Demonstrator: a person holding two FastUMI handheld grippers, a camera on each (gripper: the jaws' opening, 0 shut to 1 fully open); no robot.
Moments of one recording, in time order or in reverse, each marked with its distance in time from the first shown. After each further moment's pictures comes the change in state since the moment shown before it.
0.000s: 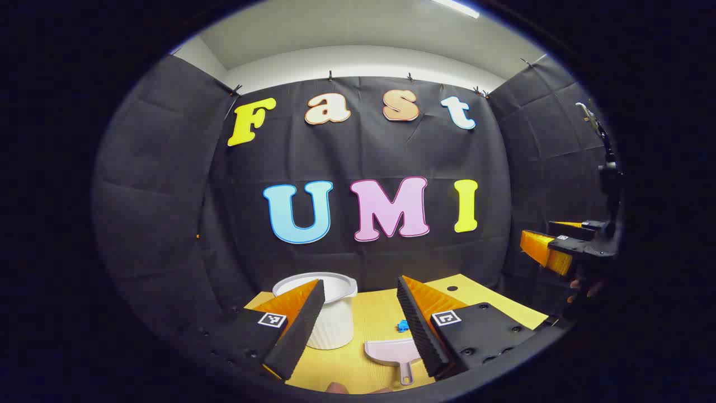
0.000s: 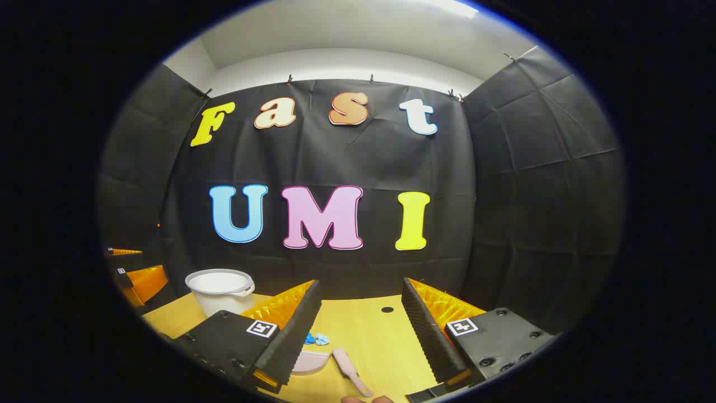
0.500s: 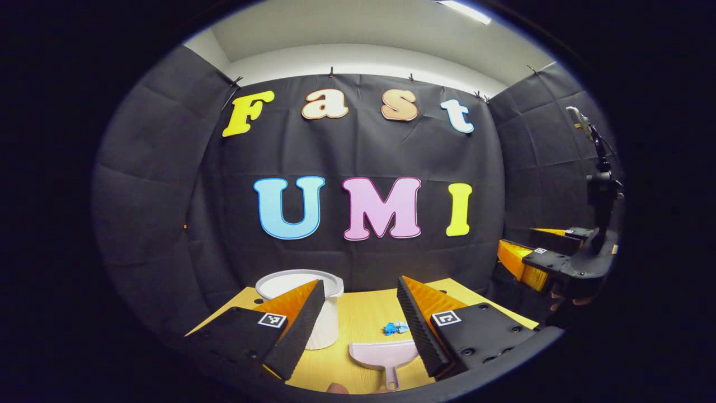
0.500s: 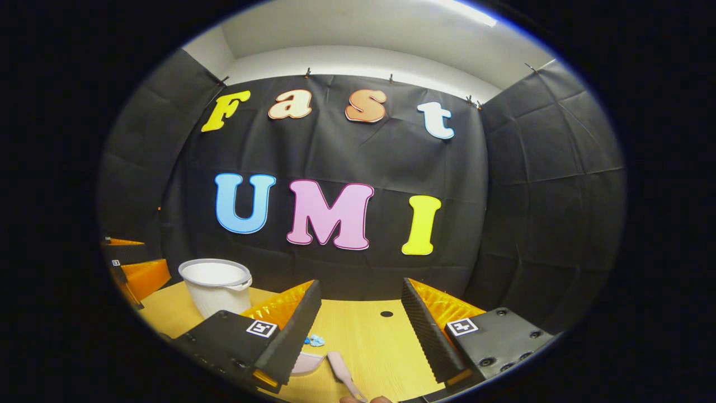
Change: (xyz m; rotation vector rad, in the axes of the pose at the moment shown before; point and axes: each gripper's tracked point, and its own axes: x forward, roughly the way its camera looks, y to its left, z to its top) left arm 0.022 -0.017 -0.014 -0.062 0.021 -0.027; right arm 0.019 0.019 -0.008 -0.091 -0.015 0.039
